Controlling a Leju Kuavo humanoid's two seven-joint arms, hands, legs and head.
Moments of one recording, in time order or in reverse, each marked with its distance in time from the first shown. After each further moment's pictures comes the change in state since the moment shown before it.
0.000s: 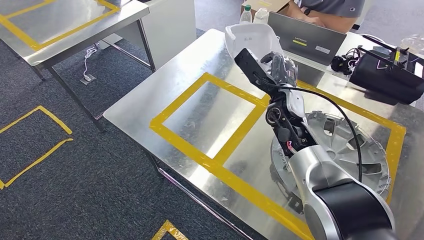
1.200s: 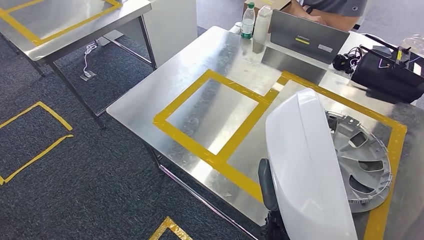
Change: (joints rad) left arm 0.002 -0.021 0.029 0.000 0.006 0.047 0.028; right arm 1.110 0.021 0.127 -1.334 -0.545 -0.058 -0.682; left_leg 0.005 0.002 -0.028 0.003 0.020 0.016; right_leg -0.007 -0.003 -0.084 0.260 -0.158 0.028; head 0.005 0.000
